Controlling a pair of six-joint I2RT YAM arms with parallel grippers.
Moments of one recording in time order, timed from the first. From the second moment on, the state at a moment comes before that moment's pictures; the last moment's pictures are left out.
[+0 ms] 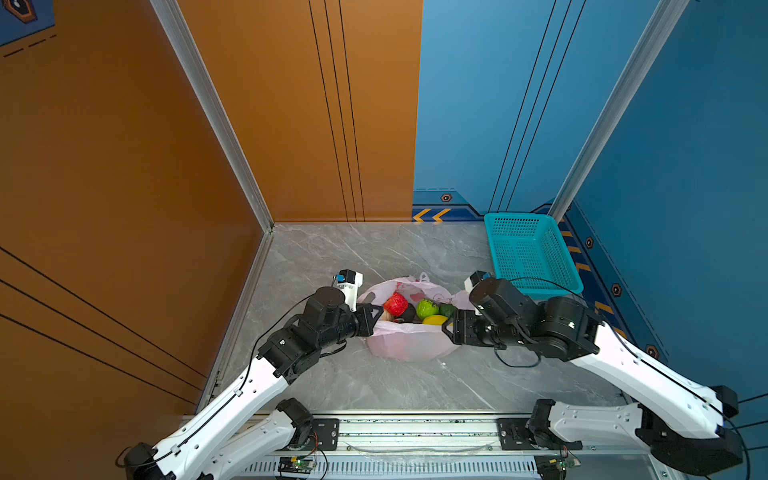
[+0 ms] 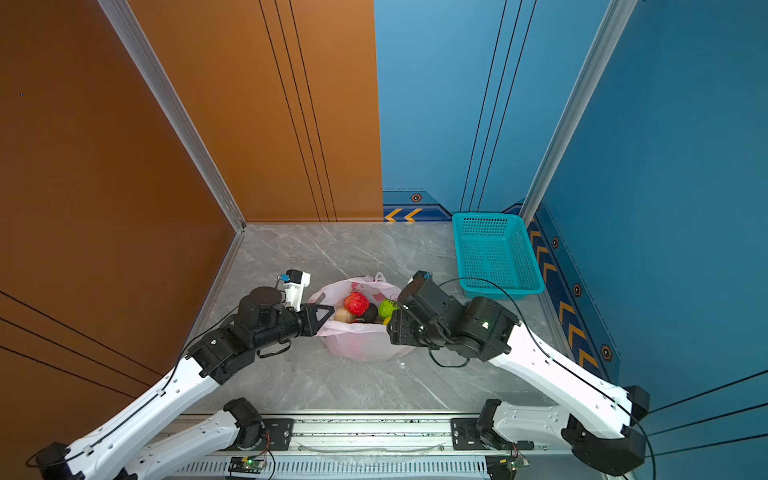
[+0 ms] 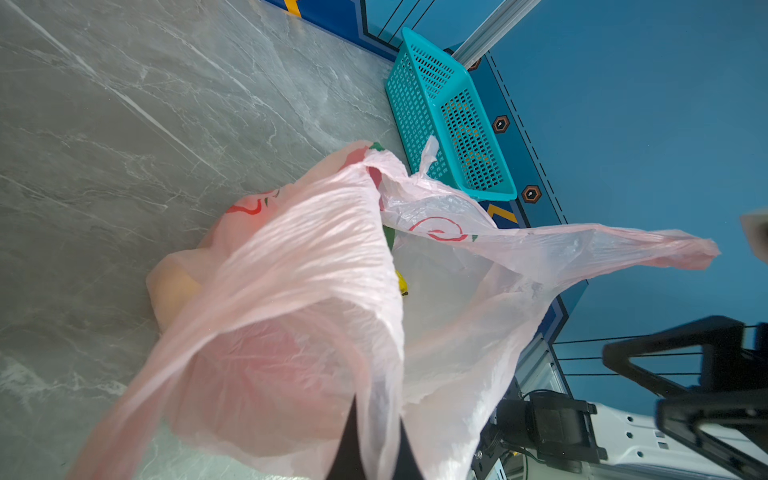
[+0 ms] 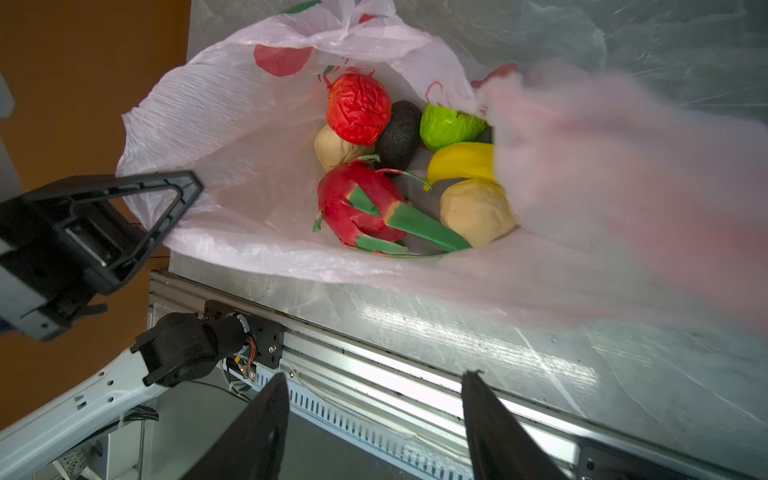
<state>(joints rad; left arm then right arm) -0.66 0.84 0.81 -0.44 0.16 -0.70 1.00 1.20 1.41 -1.13 0.09 0.94</state>
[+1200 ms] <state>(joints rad) -0.86 0.72 0.70 -0.45 0.04 -0.62 0.57 1.63 1.48 -0.86 0.09 0.53</state>
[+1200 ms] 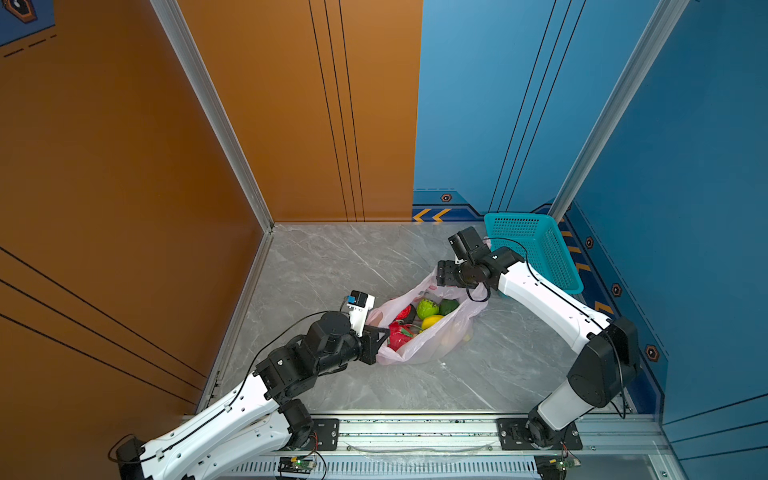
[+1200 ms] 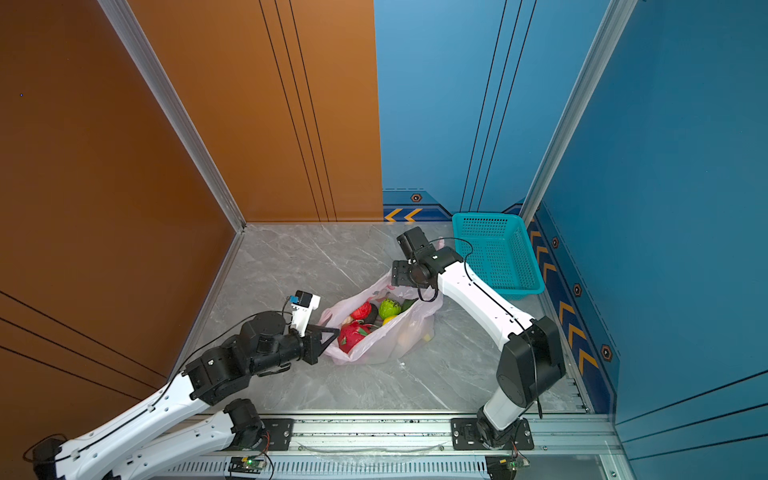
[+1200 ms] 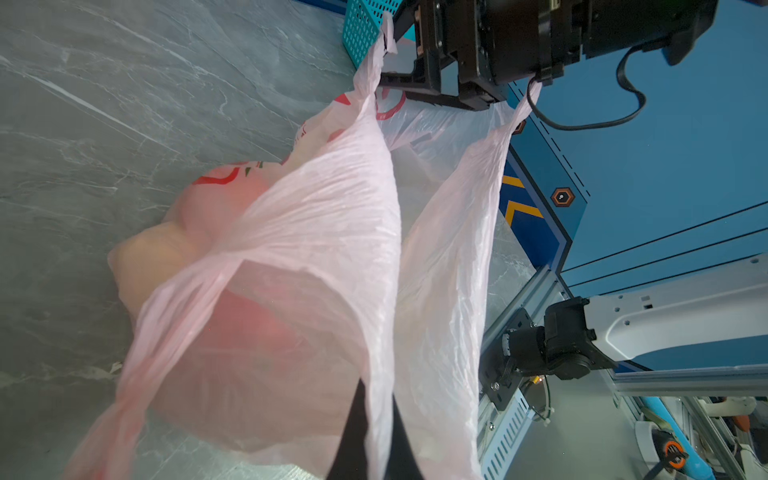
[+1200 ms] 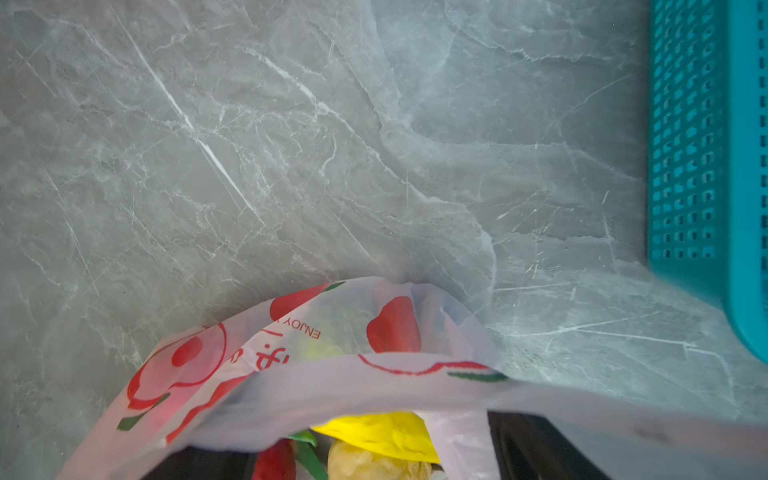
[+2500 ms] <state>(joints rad) -0.97 0.60 0.65 -0.51 -0.15 -0.66 1.25 1.32 0.79 -0.74 0.20 0.90</state>
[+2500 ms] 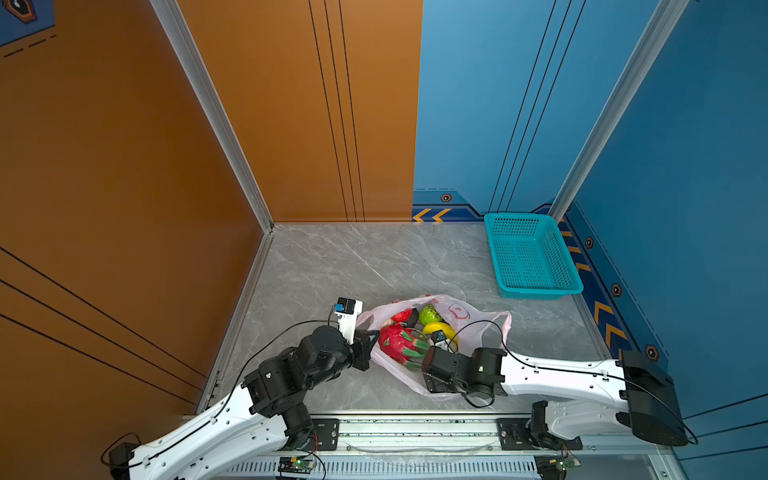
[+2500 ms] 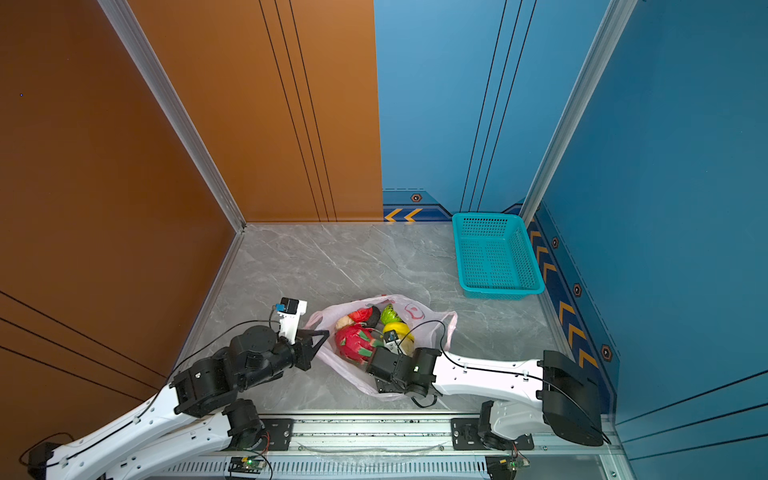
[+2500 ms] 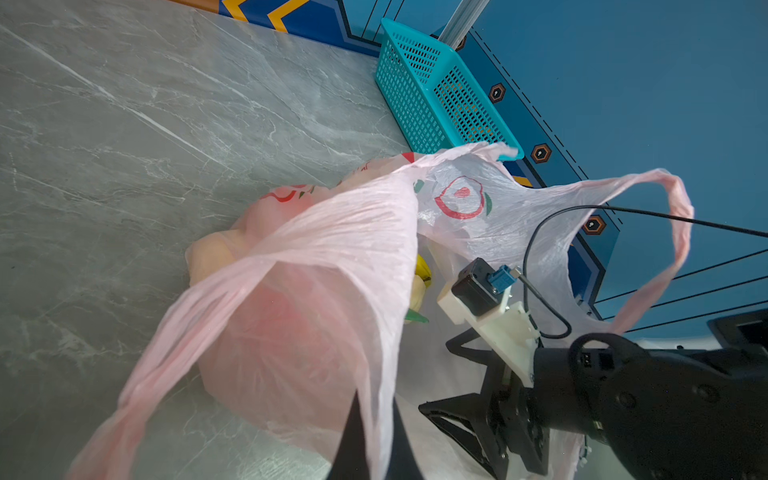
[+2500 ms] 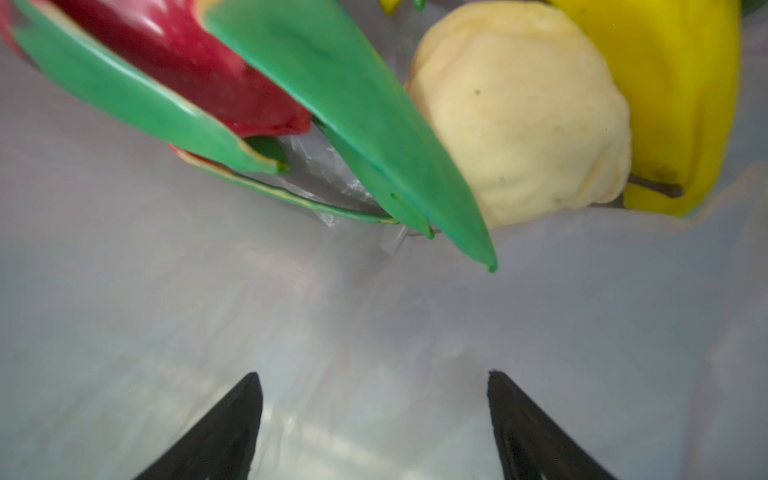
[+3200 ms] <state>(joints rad) -1.05 0.60 0.65 -0.60 -0.20 -0.60 1.13 1.45 0.99 -0.53 0.19 0.80</state>
